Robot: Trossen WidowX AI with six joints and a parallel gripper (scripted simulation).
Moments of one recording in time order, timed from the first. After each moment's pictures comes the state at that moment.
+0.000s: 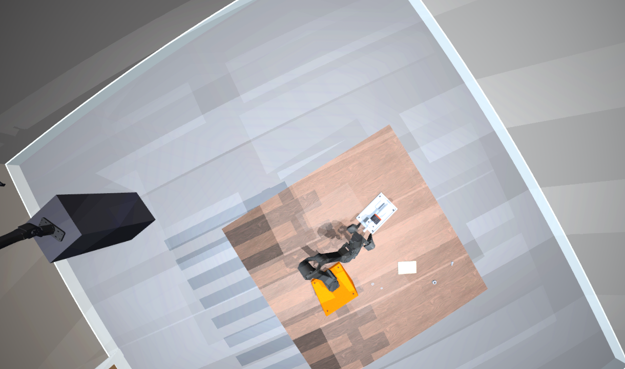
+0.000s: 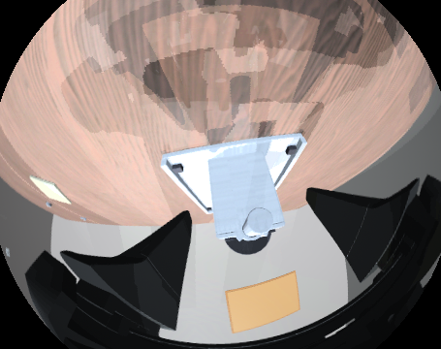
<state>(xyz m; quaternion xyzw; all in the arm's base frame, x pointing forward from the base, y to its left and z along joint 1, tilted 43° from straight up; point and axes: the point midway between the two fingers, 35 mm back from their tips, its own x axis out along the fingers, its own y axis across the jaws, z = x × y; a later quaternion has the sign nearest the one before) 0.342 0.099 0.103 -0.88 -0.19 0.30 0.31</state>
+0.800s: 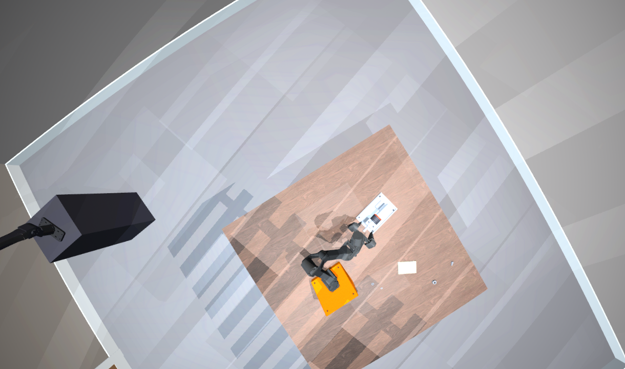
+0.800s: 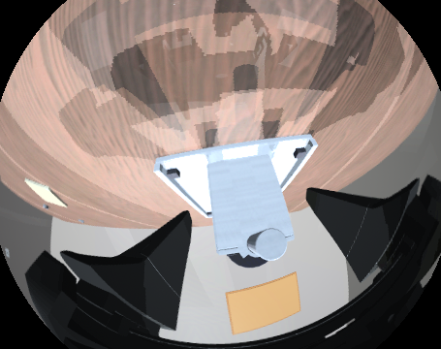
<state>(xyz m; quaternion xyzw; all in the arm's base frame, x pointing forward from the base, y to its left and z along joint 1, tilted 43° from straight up) 0.354 0.108 0.096 -0.88 -0.19 0.31 0.31</state>
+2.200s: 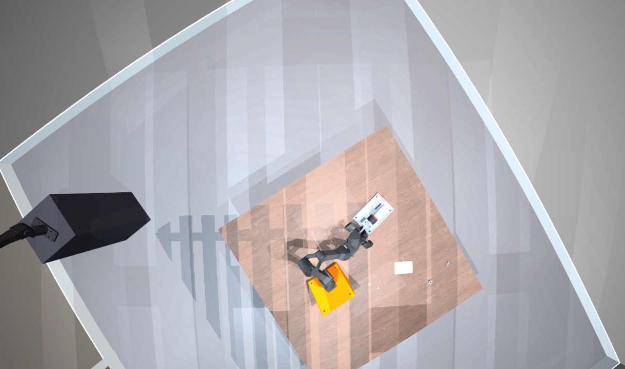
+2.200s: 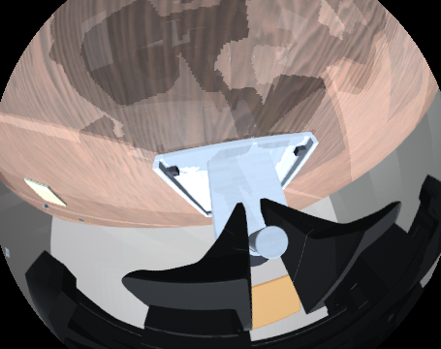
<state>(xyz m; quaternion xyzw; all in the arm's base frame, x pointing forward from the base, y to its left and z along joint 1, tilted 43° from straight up) 0.356 0.108 0.096 -0.88 -0.19 0.30 0.31</state>
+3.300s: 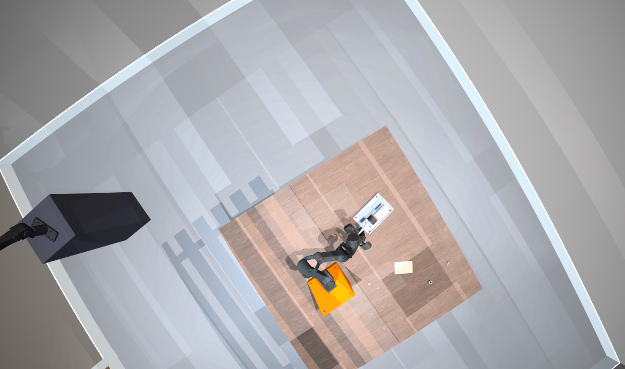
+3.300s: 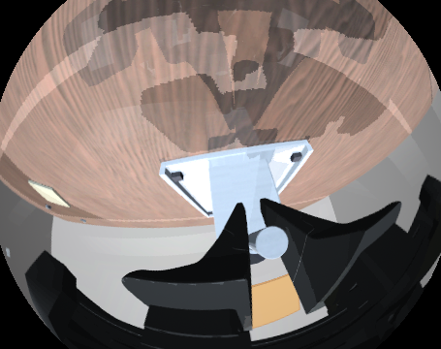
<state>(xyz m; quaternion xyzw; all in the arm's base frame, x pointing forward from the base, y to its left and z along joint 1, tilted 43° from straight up) 0.344 0.107 0.095 -0.88 -0.19 0.30 0.31</state>
